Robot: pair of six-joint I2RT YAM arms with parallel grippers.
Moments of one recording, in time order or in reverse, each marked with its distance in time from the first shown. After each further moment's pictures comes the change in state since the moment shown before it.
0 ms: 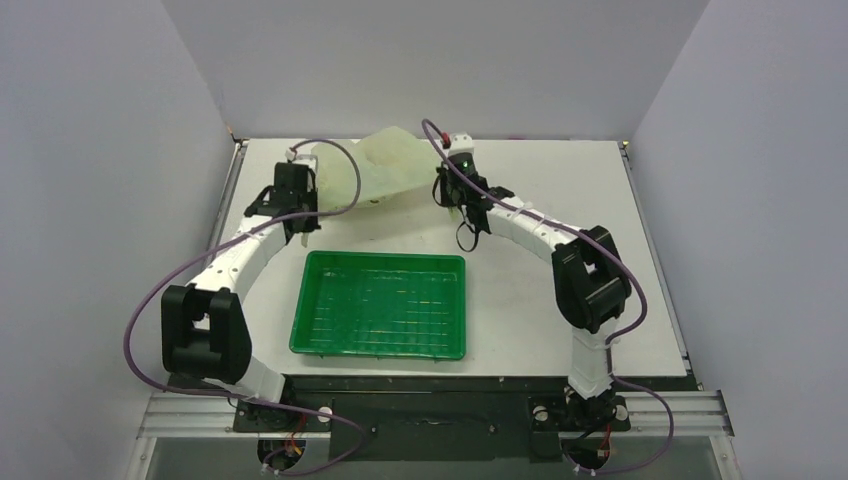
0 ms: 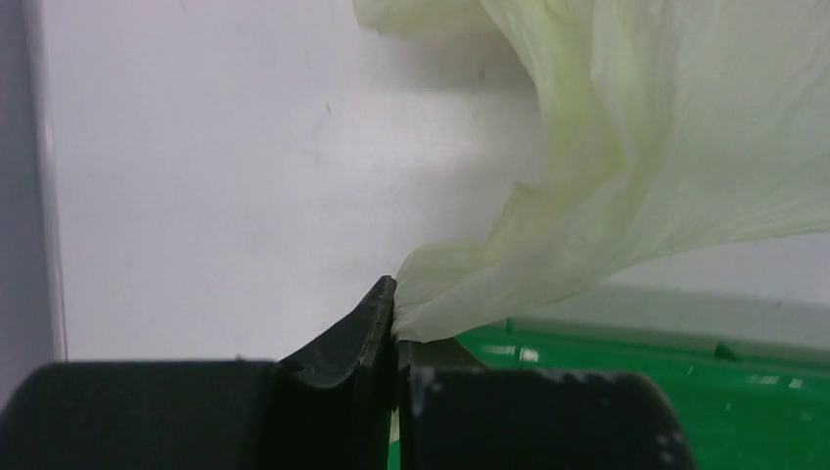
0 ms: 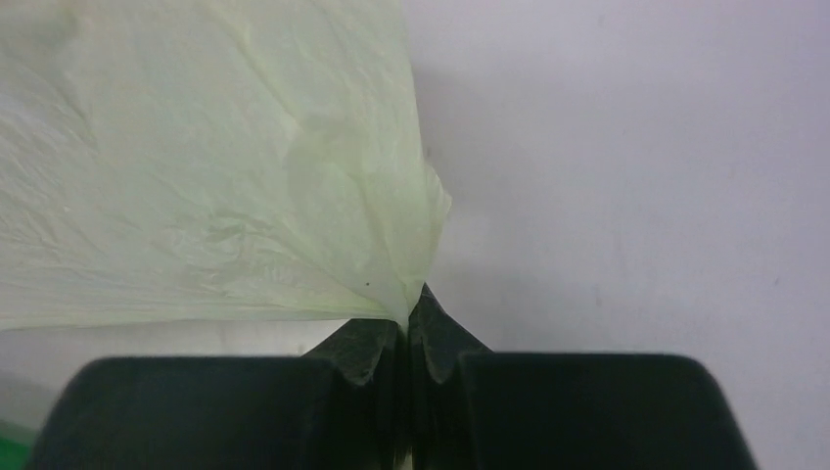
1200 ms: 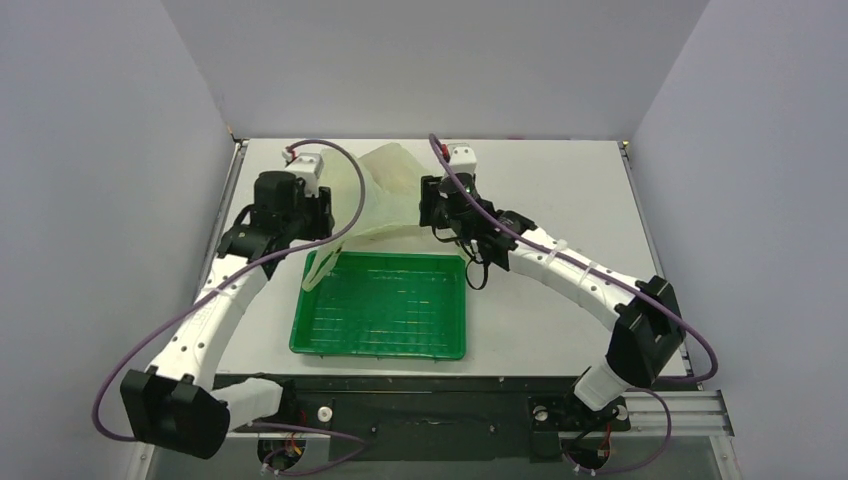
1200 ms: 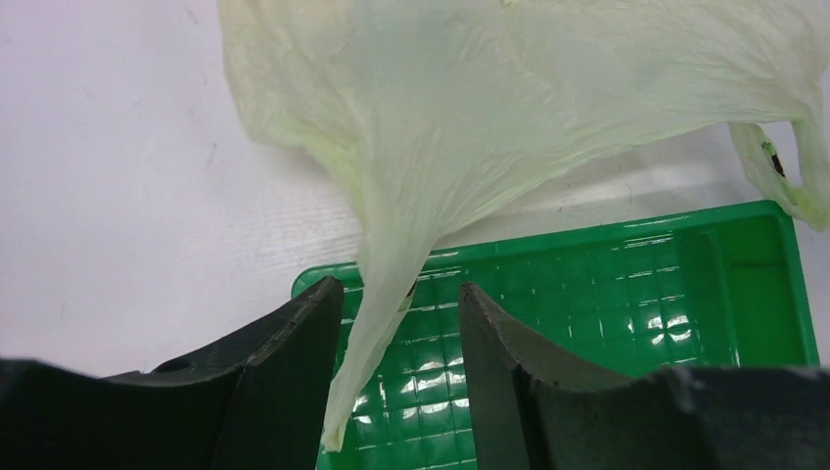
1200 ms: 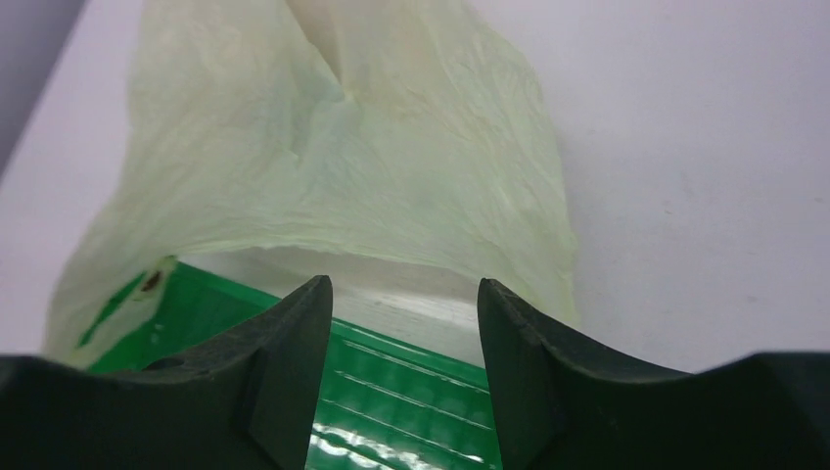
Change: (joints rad) left arm -0.069 -0.406 -0.150 -0.109 0.233 -0.024; right arm 0.225 -0.395 -0.231 -0.172 0.117 0.121
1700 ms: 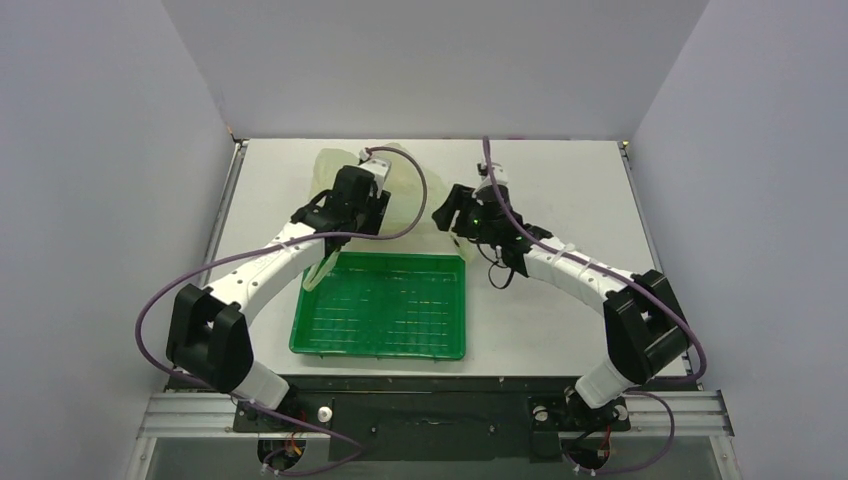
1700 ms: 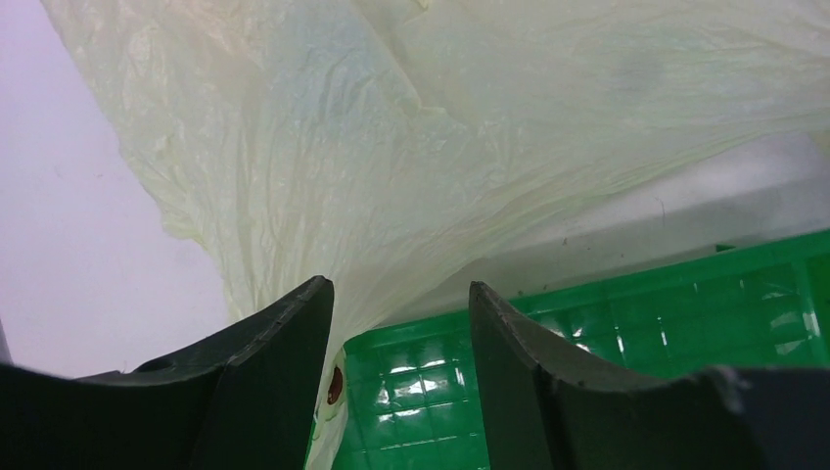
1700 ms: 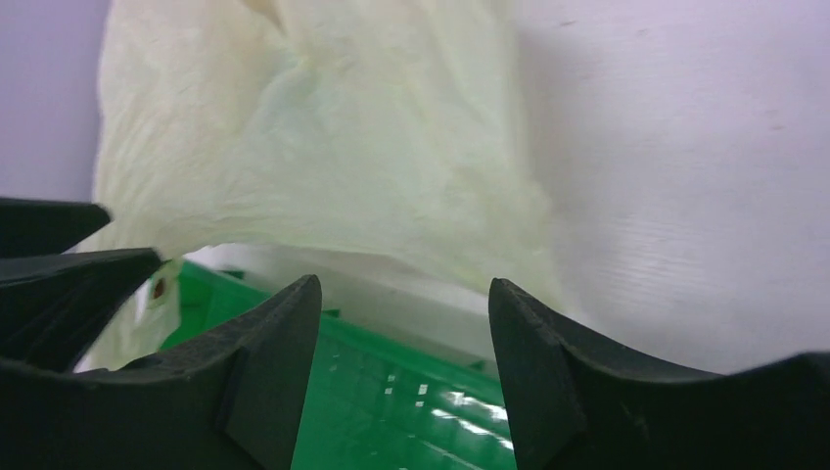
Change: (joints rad) left arm -0.301 0.368 0.133 0.123 -0.277 0.101; right arm -0.171 -0.021 -0.315 0.375 -0.344 0.292
